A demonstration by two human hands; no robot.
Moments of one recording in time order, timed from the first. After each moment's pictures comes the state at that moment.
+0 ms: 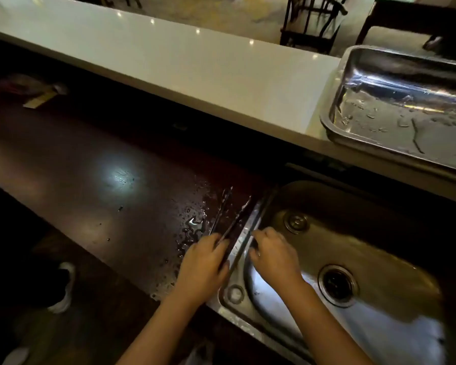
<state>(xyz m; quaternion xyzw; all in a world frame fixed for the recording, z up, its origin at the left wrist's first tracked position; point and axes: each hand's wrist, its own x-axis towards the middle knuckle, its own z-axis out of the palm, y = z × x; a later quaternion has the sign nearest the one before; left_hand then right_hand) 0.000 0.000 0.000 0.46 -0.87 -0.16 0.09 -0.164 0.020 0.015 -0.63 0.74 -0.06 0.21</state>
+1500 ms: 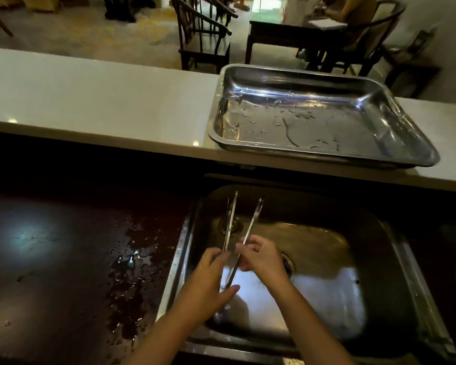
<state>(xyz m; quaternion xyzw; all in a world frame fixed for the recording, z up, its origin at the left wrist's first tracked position) -0.097 0.024 0.003 0.32 -0.85 -0.40 0.08 -0.244 0.074 0.020 -0.24 0.75 -0.45 0.41</state>
